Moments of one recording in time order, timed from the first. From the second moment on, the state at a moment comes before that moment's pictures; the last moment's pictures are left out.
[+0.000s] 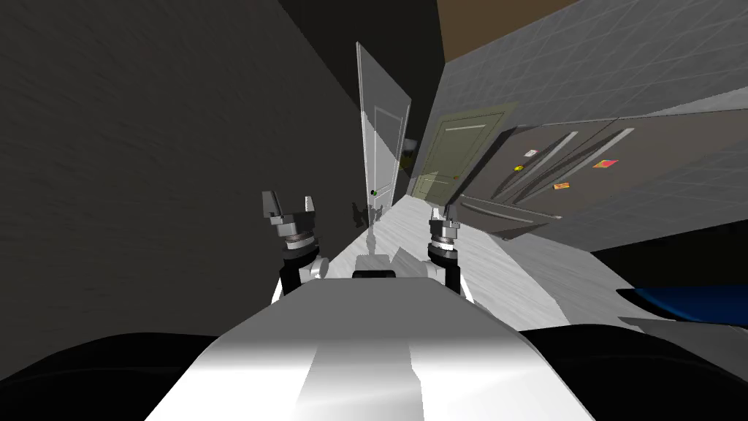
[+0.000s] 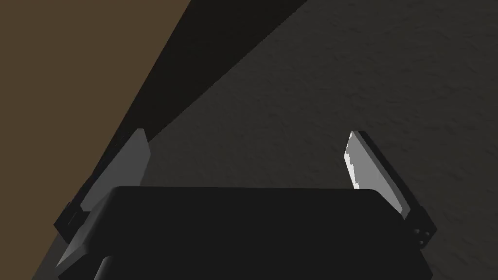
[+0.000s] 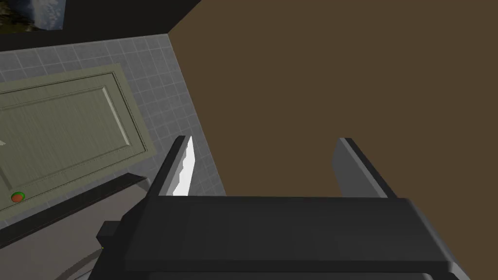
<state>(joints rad) 0.51 -0.01 -0.05 -2.22 -0.04 -0.60 0.01</state>
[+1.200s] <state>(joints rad) 0.42 -0.06 -0.09 -1.99 -0.12 -0.64 -0.17</state>
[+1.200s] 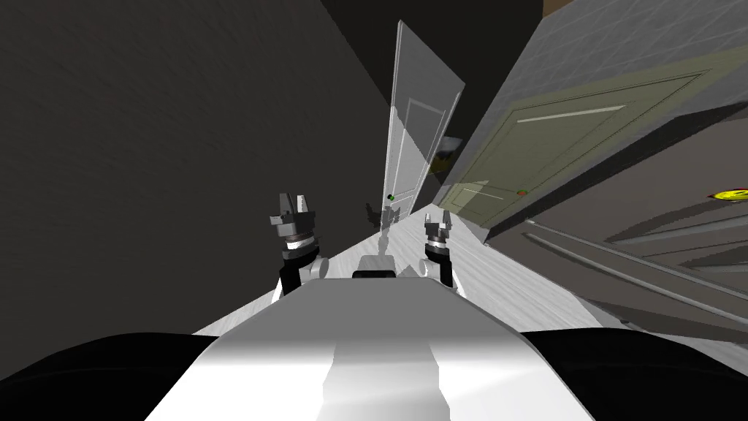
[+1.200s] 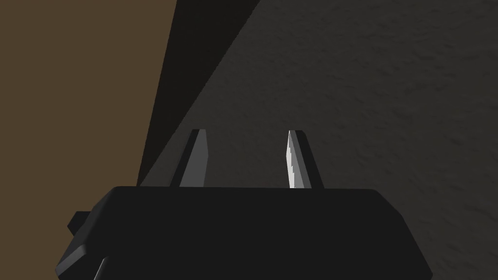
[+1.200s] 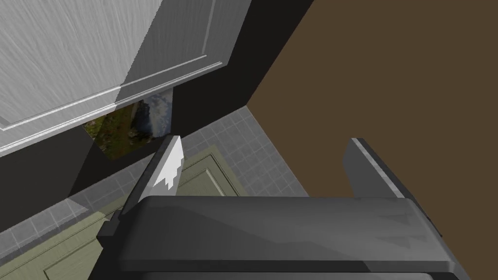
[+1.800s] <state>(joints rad) 0.36 -0.08 -0.12 -1.85 -0.17 -0.66 -0.28</state>
